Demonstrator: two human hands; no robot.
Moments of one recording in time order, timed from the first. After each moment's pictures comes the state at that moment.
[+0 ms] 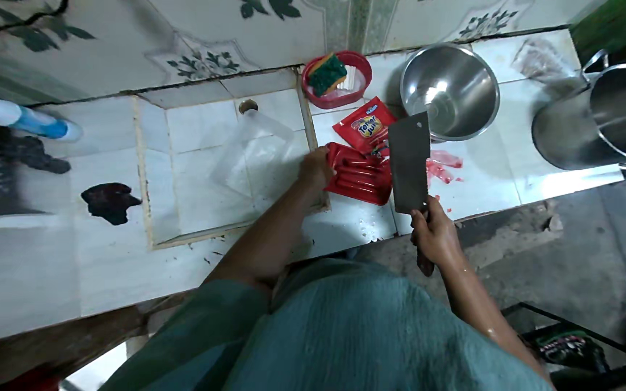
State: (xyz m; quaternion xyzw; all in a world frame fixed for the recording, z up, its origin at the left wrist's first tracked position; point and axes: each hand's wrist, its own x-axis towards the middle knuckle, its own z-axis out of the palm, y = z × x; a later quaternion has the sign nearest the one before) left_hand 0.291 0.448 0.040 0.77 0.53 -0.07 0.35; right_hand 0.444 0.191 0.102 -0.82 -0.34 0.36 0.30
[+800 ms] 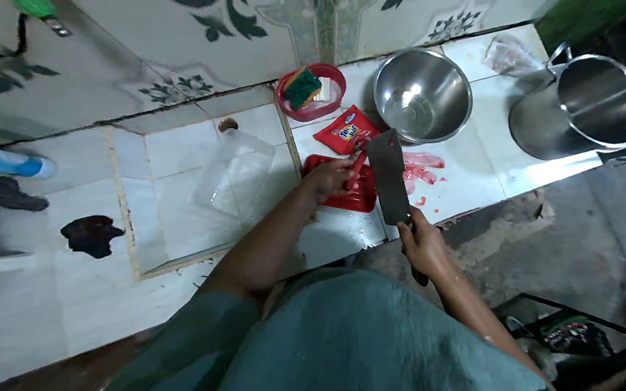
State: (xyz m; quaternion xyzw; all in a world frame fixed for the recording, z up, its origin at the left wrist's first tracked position) left_hand 0.336 0.432 0.052 0.53 0.40 -0.04 0.75; right_hand 0.450 0.181 0.107 -0.82 -0.37 0.36 0.25
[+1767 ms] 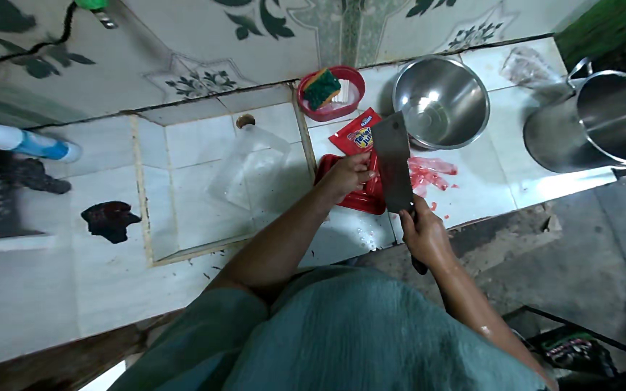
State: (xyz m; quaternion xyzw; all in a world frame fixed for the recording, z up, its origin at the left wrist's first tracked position) left_hand 0.336 0.421 0.081 0.57 0.38 0.04 0.73; right_hand 0.439 0.215 0.113 -0.82 -0.42 0.28 0.26
